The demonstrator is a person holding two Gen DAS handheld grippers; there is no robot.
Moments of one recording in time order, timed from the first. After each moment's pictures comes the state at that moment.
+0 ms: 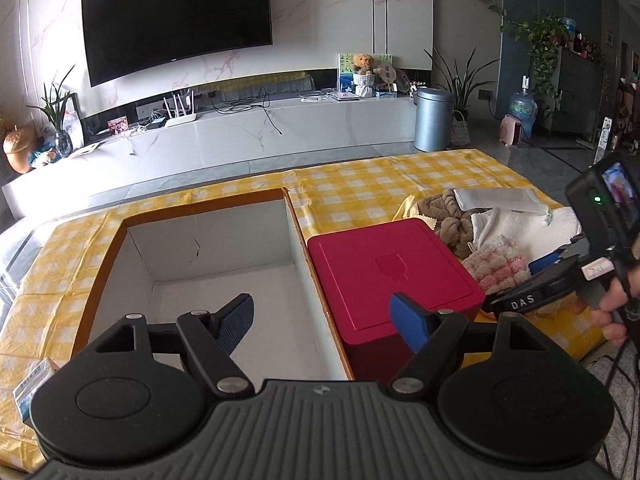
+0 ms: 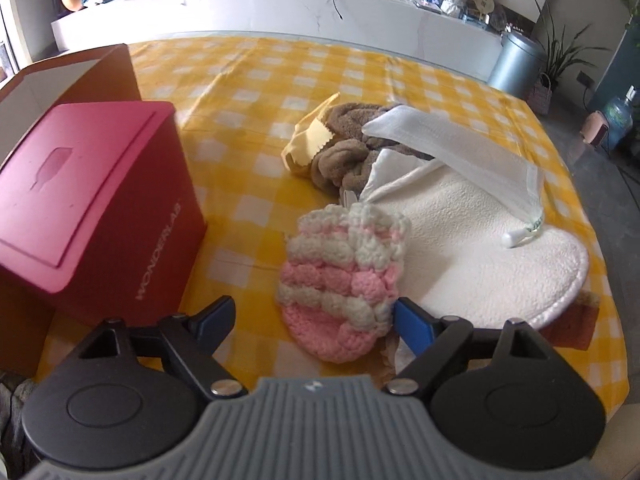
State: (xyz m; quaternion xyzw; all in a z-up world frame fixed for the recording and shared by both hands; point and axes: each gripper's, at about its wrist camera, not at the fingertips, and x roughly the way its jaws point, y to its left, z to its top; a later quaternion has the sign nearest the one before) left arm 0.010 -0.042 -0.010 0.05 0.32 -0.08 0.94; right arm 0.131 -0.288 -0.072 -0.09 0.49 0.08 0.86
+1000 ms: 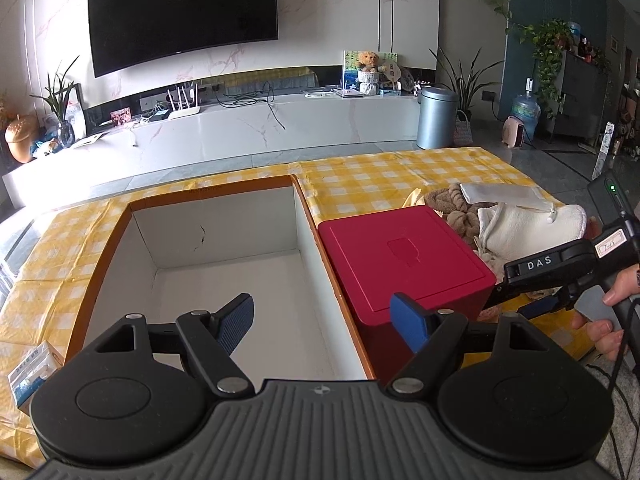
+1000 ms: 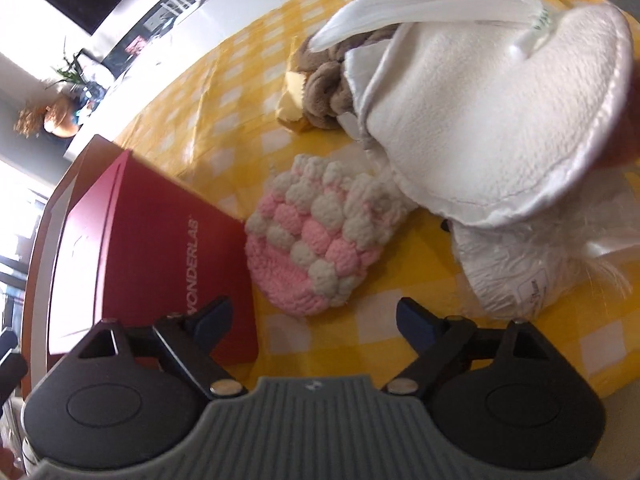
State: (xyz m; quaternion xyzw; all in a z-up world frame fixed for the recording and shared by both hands) left arm 0.008 -0.032 -0.019 0.04 0.32 -0.07 0.94; right arm 0.128 -0.339 -0.102 0.23 0.55 0.09 0.80
